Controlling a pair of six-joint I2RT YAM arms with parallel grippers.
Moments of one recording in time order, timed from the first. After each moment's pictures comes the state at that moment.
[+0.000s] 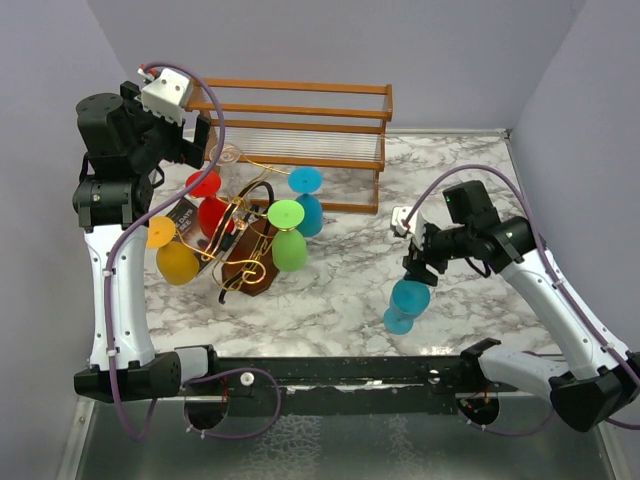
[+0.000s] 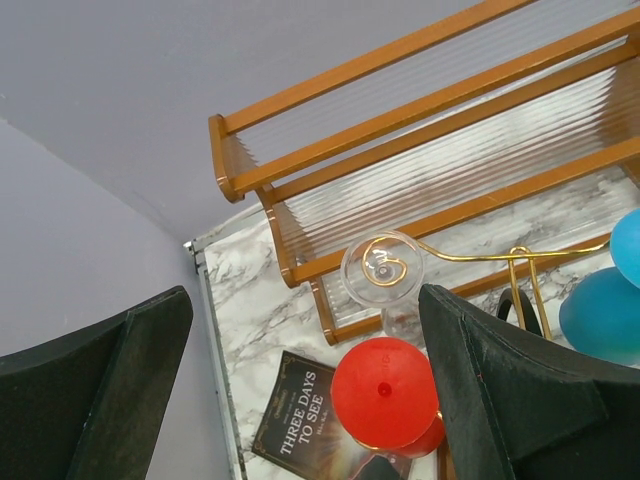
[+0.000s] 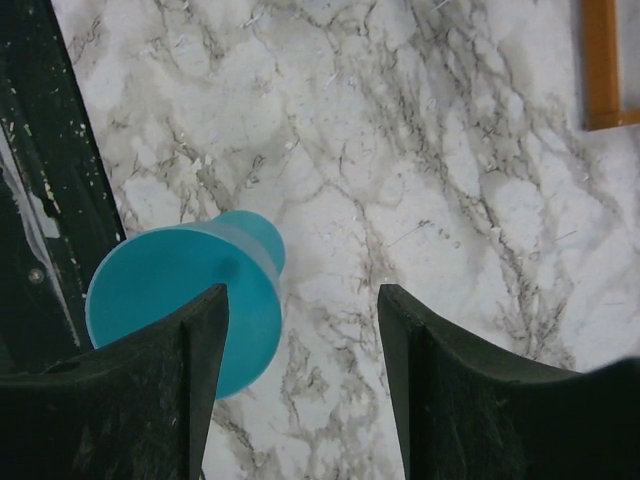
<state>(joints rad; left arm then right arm) 0.08 1.25 1.72 -0.68 0.36 0.35 0.44 1.09 1.16 -1.03 -0.51 -0.76</state>
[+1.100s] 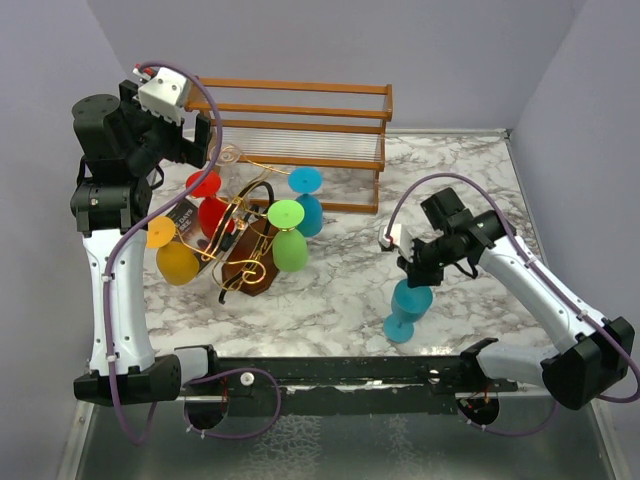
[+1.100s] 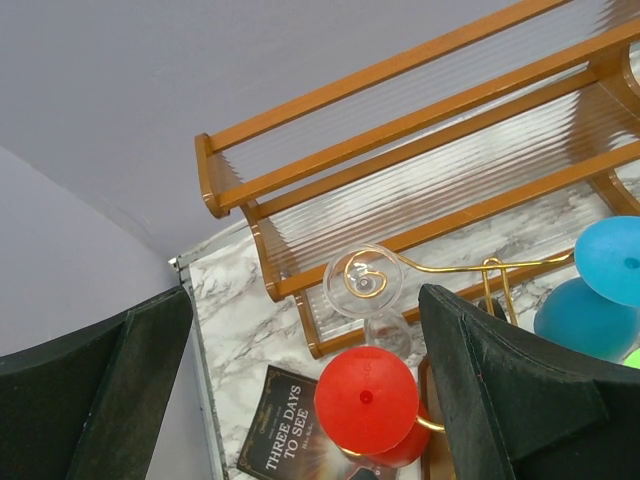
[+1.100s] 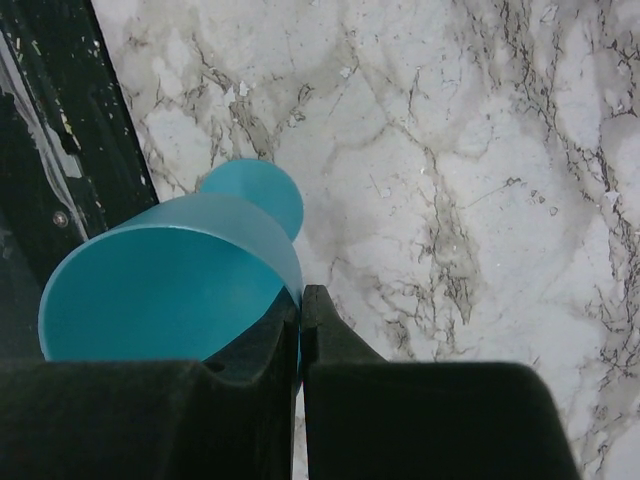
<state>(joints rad) 0.08 1.23 1.72 -0.66 0.40 0.32 0.48 1.21 1.09 -1.13 -0.46 -0.79</state>
